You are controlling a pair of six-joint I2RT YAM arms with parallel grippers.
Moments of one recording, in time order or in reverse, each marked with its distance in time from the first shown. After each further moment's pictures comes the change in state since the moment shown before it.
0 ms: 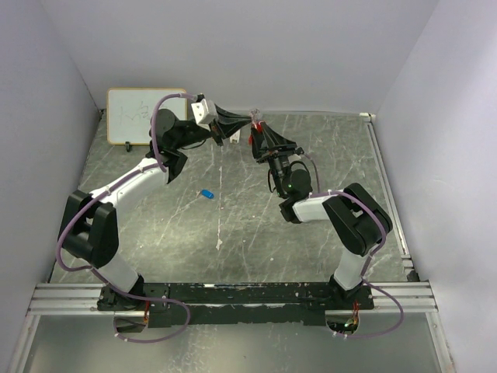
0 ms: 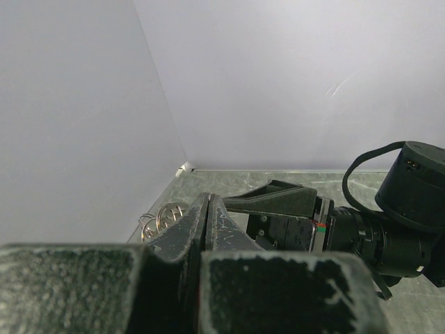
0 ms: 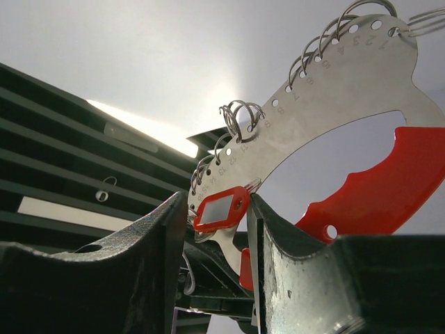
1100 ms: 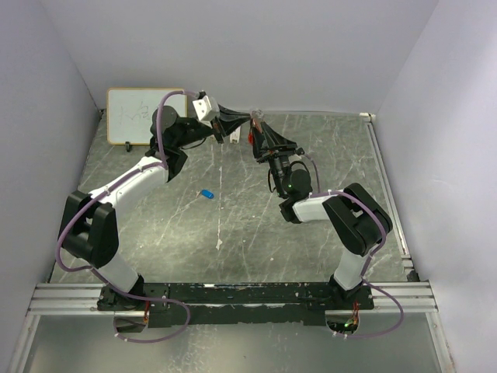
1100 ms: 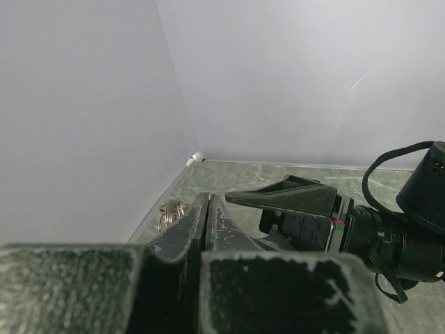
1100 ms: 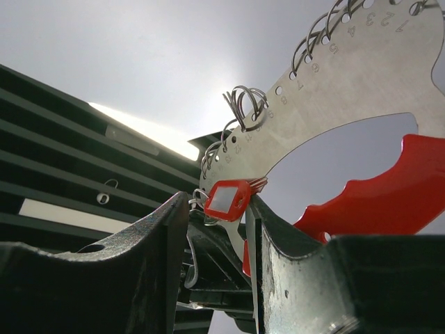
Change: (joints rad) left arm -0.001 0.000 0.023 -0.077 -0.051 0.034; right arm 0.000 0.000 0.000 0.000 0.014 0.000
